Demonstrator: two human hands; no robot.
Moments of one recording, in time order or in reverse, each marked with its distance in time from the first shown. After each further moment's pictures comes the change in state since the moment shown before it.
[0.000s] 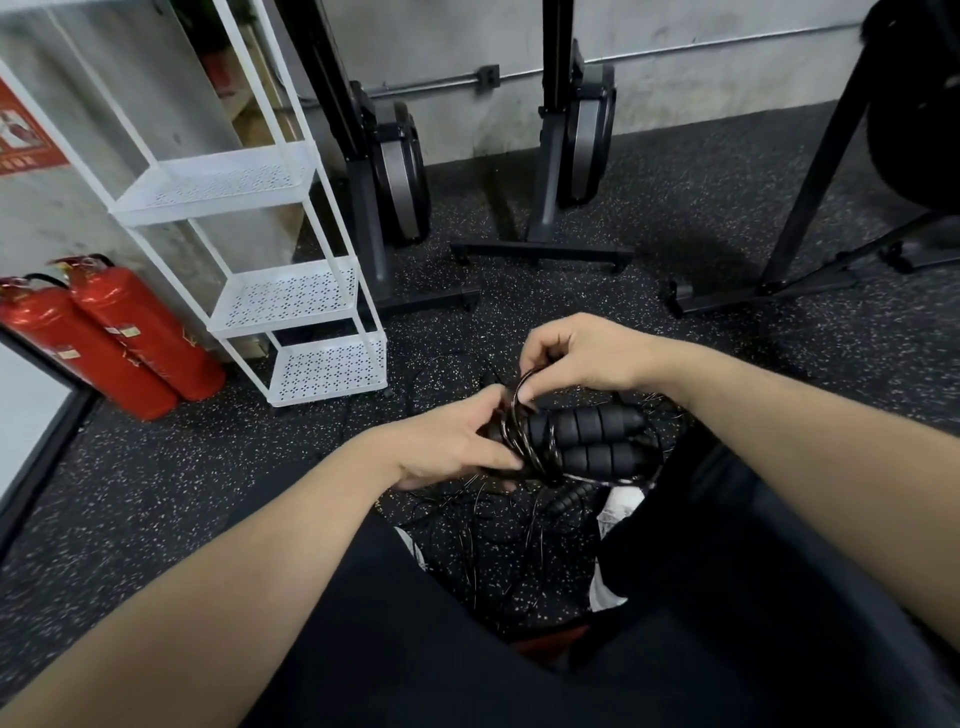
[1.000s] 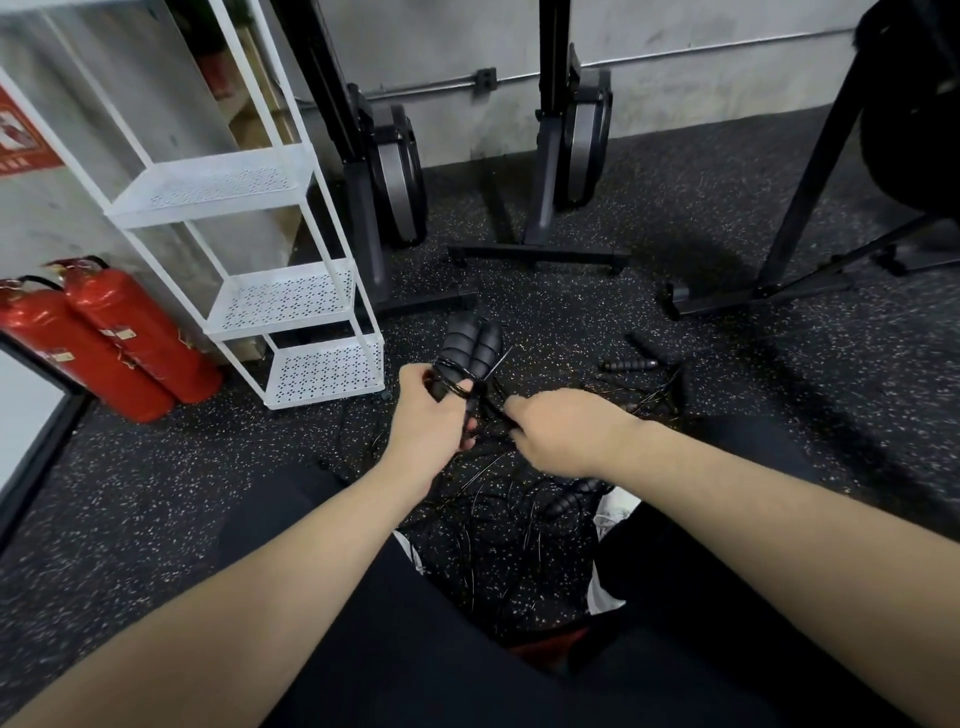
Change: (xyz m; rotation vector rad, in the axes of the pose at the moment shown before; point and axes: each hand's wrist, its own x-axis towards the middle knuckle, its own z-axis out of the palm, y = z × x) left_hand 0.019 -0.013 0.012 -0.267 0.958 0.076; right_hand -0.010 -0.001 0.066 -0.794 -0.096 0.150
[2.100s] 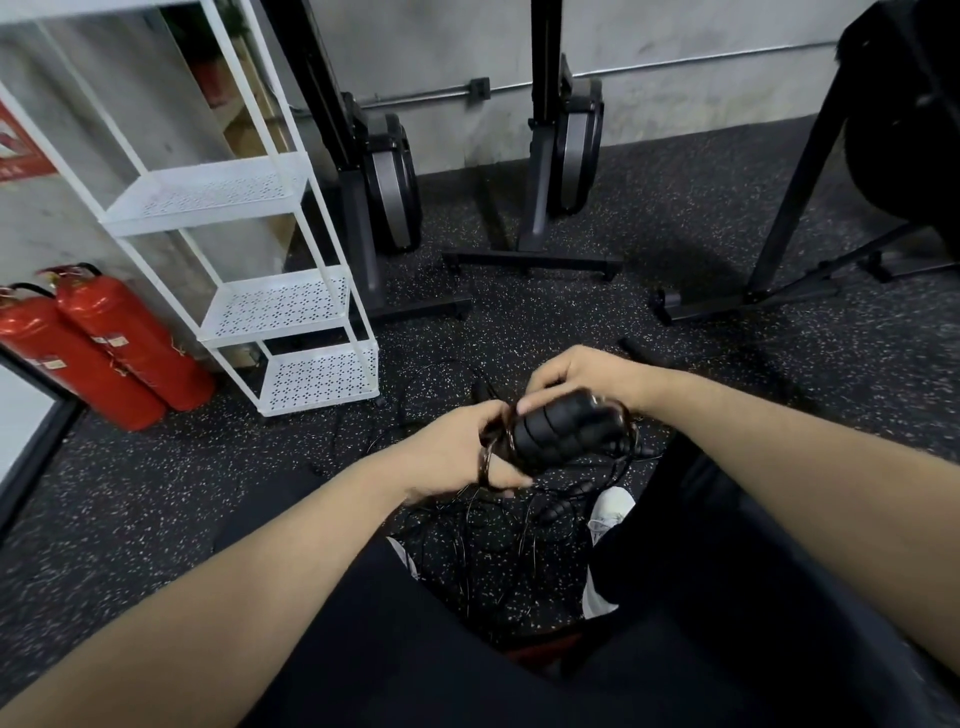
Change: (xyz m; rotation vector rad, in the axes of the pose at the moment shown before) left_hand -0.010 0.015 -0.003 0.391 -0.760 0.042; right_hand 0.011 0.064 -0.022 0.885 -0.031 -0.165
